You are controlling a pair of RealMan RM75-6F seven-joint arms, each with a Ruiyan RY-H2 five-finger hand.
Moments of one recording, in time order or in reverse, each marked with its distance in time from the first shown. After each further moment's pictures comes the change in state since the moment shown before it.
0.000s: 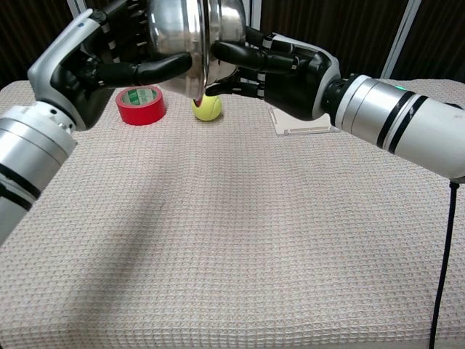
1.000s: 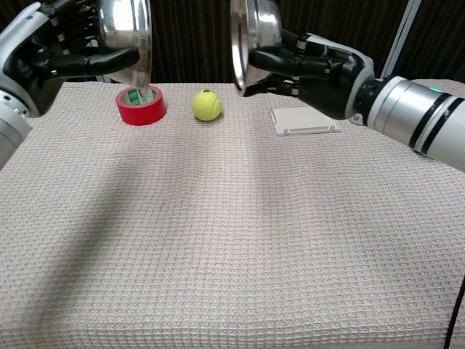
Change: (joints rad) left arm 0.033 0.095 -0.034 0.064 -0.059 -0.024 0.016; right arm -0.045 0.057 -0.047 0.001 0.047 0.034 -0.153
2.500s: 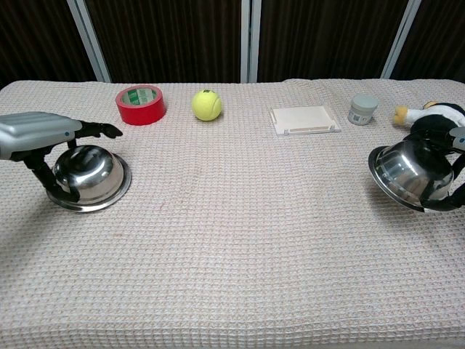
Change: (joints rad) left arm -0.154 0.318 0.229 0.084 -0.032 -0.574 0.722; right arm -0.278 0.287 -0.107 -0.431 0.631 -0.010 -1.674
